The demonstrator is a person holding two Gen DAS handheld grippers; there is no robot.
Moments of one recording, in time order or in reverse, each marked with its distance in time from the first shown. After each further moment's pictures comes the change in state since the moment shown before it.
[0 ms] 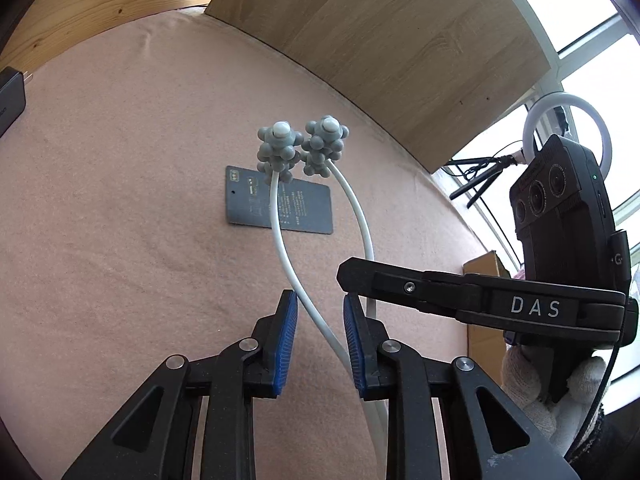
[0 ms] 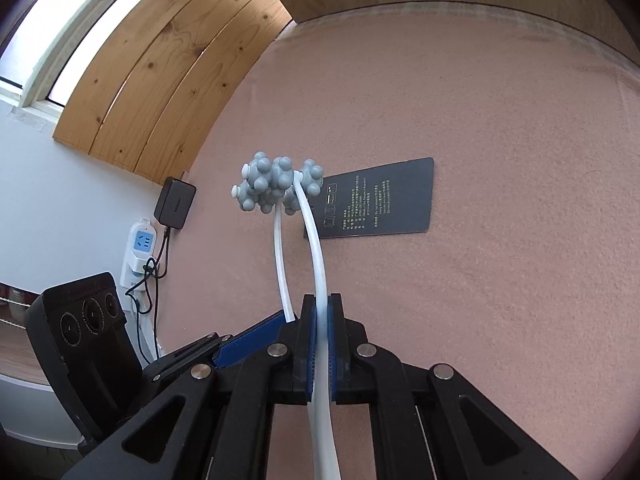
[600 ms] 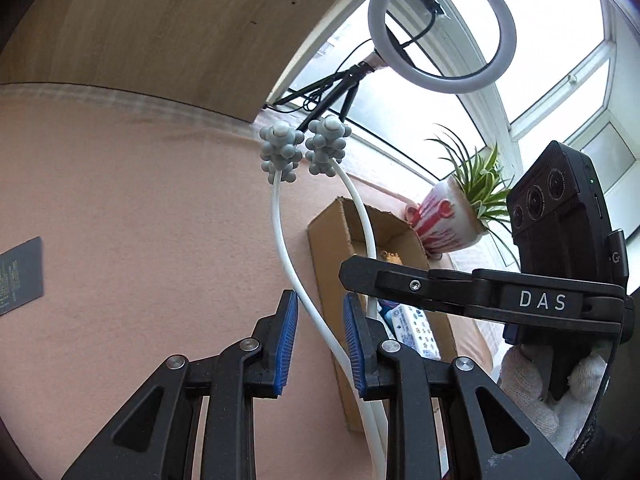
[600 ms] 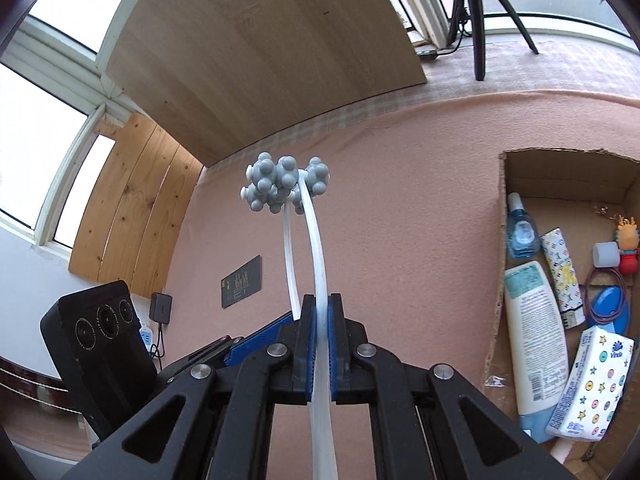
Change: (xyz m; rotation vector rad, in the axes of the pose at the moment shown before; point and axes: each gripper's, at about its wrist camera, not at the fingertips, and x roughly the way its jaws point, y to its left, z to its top) left arm 0.081 -0.212 -0.007 0.346 0.183 -0.252; right arm -0.187 -0.127 -0.063 0.316 -0.335 -0.101
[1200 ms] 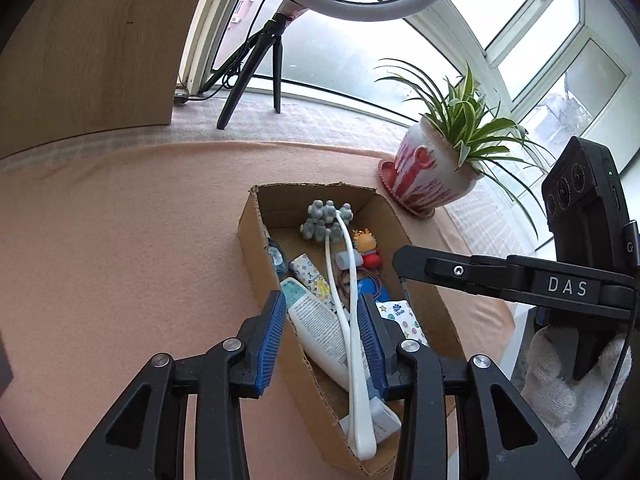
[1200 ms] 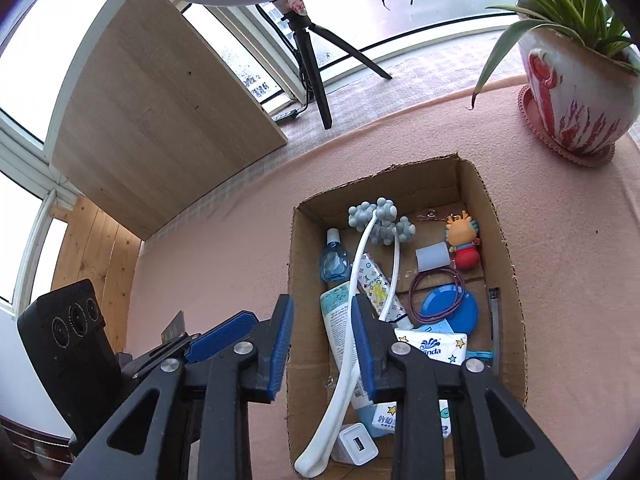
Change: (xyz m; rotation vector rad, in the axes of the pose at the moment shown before) left arm 0.059 -0.073 0.015 0.209 0.118 0.056; right arm -0.072 -0.088 -0.007 0.146 -0.161 -0.159
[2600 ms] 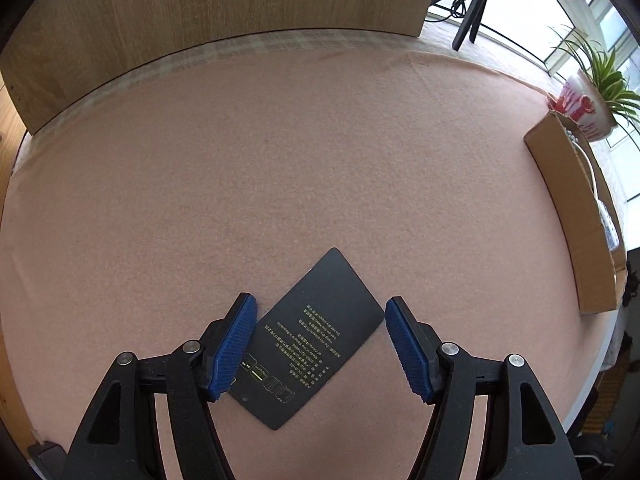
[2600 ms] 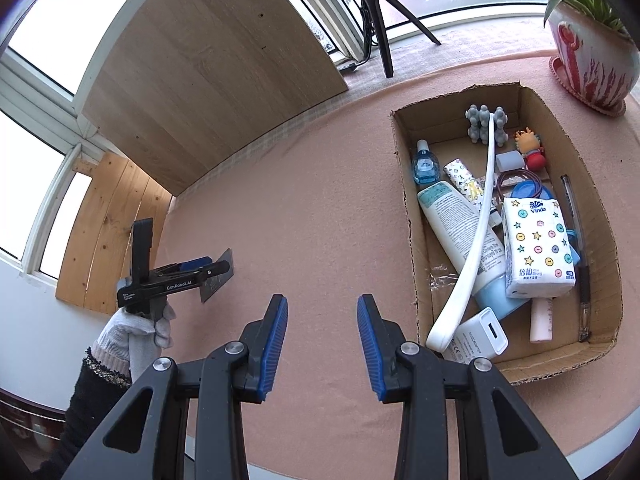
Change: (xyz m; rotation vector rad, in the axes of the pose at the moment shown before) left arm -0.080 0.280 -0.037 0.030 0.314 0.334; right arm 0.001 0.083 -0.092 -0.016 0.050 0.050
